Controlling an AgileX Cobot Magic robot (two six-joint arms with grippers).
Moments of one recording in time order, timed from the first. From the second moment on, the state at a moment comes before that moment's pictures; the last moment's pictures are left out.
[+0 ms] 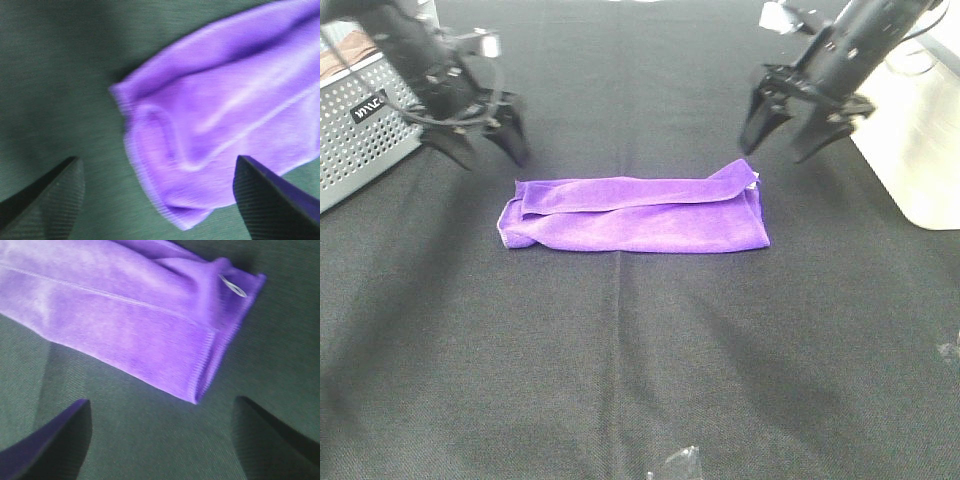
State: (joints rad) left arm -0.10 2.45 -2.17 -0.40 1.21 0.28; right arm 0.11 2.20 -1.87 0.38 1.21 -0.30
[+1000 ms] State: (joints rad) left arm -0.13 2.48 -1.87 -0.75 1.04 0.46; right arm 0.11 1.97 -1.87 0.36 1.22 -0.17
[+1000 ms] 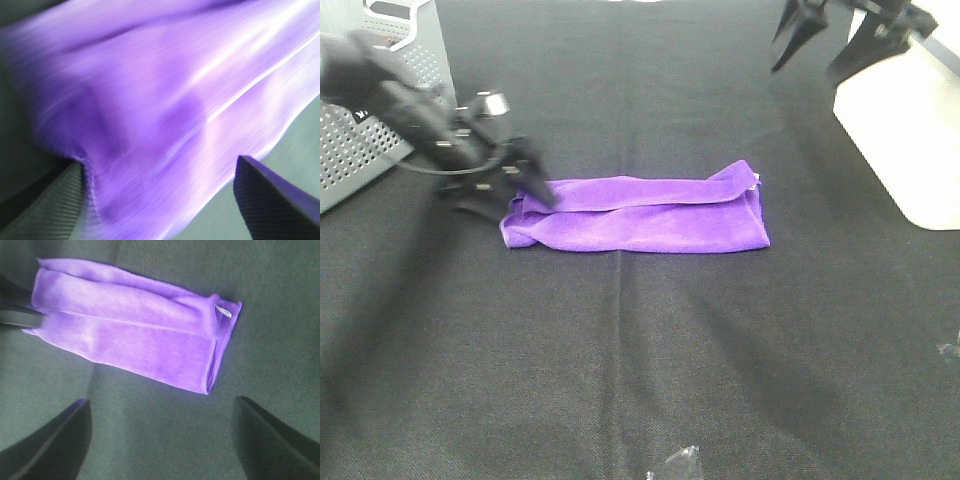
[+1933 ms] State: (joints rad) left arm -0.21 2.51 -1.87 -0.70 0.94 0.32; right arm 0.11 1.74 -1.87 0.35 1.22 -0.13
